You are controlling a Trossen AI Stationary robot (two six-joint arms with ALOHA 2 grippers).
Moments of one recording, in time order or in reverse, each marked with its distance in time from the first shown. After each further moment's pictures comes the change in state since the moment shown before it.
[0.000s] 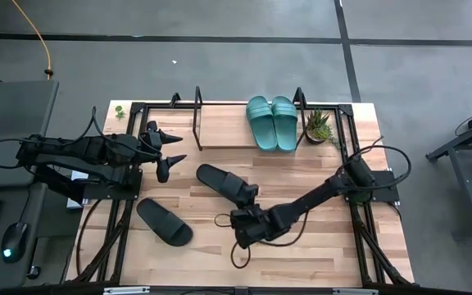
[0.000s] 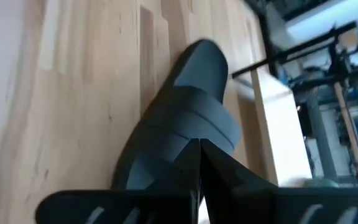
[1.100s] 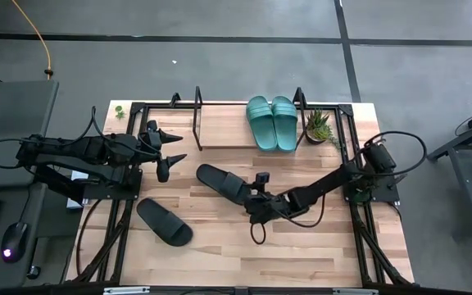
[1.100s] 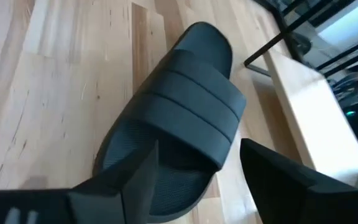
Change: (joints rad) left arm 0.000 0.000 0.000 0.016 -0.003 0.019; right arm -0.101 -0.224 -0.452 0.501 -0.189 -0.071
